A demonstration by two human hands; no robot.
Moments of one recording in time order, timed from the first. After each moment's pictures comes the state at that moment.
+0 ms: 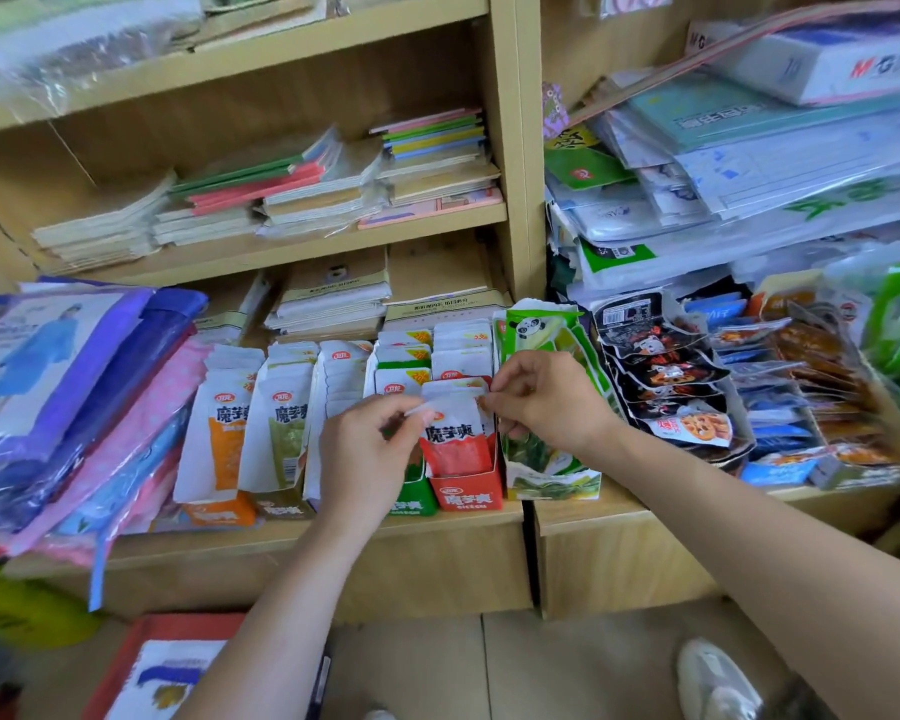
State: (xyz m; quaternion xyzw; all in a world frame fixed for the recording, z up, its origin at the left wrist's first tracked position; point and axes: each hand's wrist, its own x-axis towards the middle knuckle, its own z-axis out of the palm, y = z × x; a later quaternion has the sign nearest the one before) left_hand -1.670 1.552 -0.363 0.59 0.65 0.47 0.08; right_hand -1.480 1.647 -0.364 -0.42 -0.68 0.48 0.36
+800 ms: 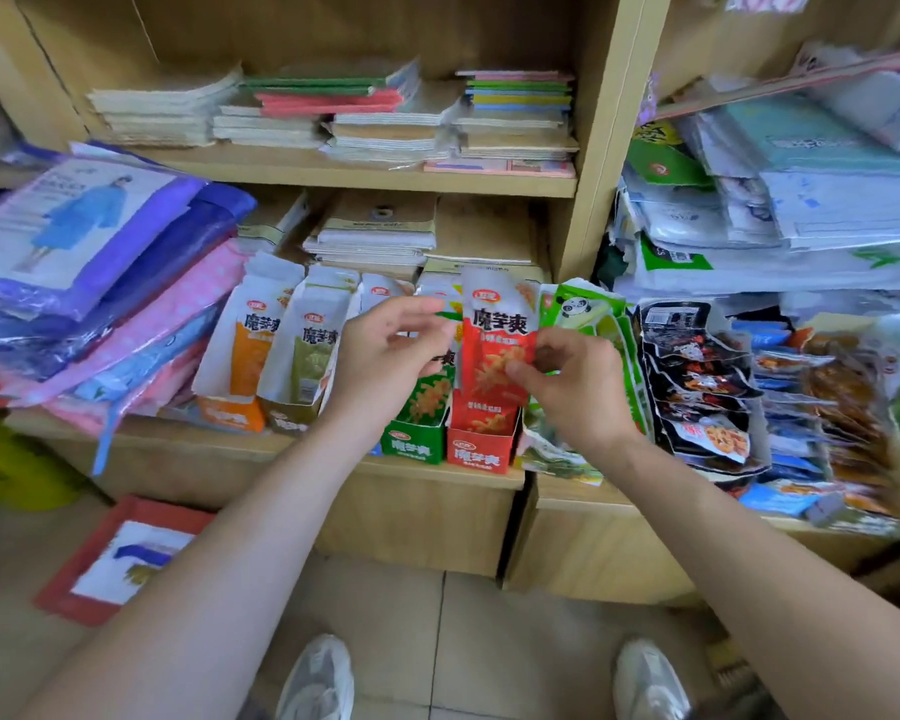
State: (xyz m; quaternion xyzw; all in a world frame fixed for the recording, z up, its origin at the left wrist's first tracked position) left_hand -1.676 1.548 -0.338 0.43 0.60 0.61 0.30; right_hand -1.493 1.627 -0.364 -0.42 -0.75 0.30 0.41
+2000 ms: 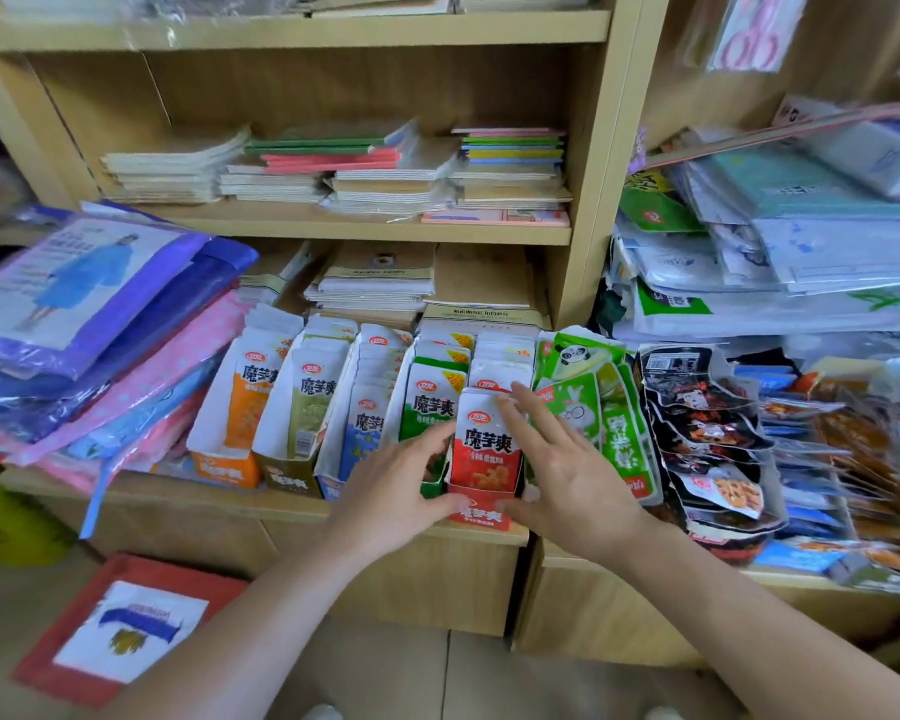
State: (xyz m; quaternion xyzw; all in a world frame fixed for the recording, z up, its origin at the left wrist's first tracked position) left_hand -1.679 1.540 -0.393 0.68 0.70 0.21 0.10; right_hand -1.477 1.621 -0.392 -0.35 -0.92 0.08 0.15
